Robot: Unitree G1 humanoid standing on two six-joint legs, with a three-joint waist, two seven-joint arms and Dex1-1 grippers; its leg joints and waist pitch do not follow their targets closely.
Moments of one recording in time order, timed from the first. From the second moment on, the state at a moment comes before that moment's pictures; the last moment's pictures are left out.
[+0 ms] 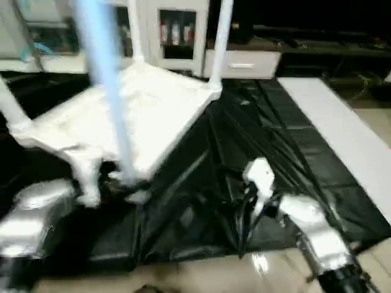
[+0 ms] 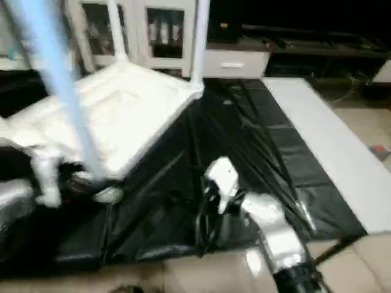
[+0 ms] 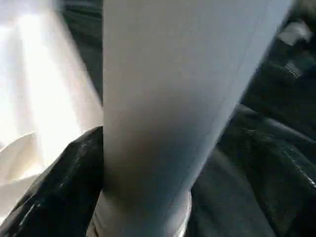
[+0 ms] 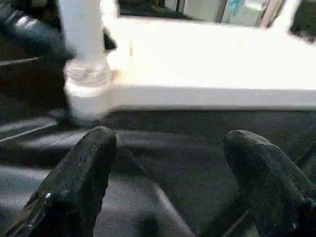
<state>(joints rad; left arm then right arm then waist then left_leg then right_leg) -0.30 0.48 0.00 0.21 -0.25 0.34 -1.04 -0.27 -0.28 0.17 0.25 0.18 0.01 0.79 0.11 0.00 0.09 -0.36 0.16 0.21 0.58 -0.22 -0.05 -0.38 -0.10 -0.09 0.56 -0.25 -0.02</state>
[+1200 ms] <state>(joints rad) -0.38 0.35 -0.04 0.28 -0.26 0.18 -0.92 -0.20 -0.29 0.11 0.14 0.20 0.03 0.73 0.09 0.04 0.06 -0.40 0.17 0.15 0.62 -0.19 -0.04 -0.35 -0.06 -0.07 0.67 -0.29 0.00</state>
